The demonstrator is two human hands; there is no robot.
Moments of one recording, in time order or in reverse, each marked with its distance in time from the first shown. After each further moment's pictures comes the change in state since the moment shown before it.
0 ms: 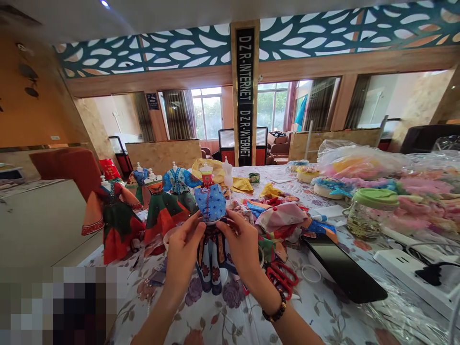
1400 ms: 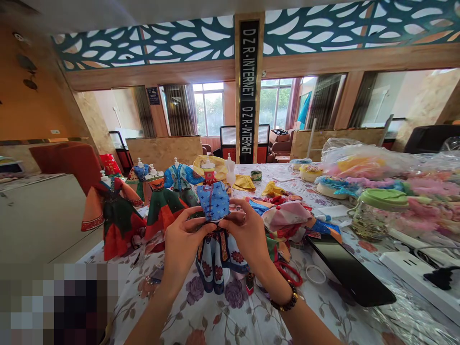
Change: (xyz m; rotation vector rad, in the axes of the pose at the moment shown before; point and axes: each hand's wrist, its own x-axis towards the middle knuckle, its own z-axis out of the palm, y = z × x) left_hand 0.012 0.009 -0.003 0.074 0.016 -0.070; right_hand 0.017 -0.004 -0.004 0.155 -0.115 0.139
